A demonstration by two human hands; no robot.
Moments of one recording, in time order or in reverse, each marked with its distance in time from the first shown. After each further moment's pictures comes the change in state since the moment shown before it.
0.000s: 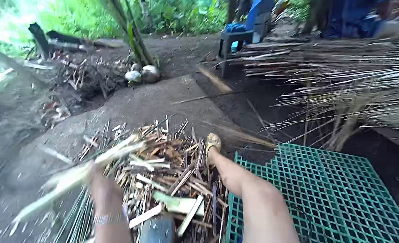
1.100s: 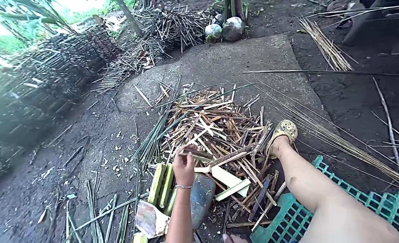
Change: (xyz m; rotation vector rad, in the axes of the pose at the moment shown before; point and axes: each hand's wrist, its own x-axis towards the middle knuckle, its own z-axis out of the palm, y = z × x) left_hand -0.051 -0.106 -0.090 0.340 -0.082 0.429; right_hand -0.032 -0.076 -0.043 -0.187 0.023 -0.120
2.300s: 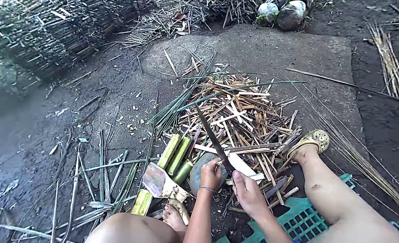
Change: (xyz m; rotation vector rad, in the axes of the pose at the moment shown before) left_hand -0.106 -0.046 -0.026 0.254 -0.248 -0.321; right_hand 0.076 0.083 0.111 -0.069 -0.248 -0.355
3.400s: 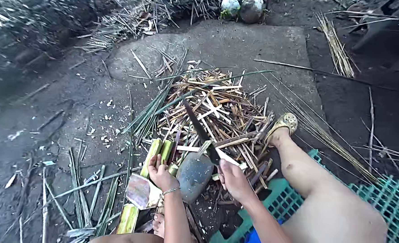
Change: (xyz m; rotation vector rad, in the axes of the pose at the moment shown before) left_hand 0.021 0.023 -0.058 -0.658 0.857 -0.390; right_hand 0.006 -0.003 -0.017 0.187 0.025 0.008
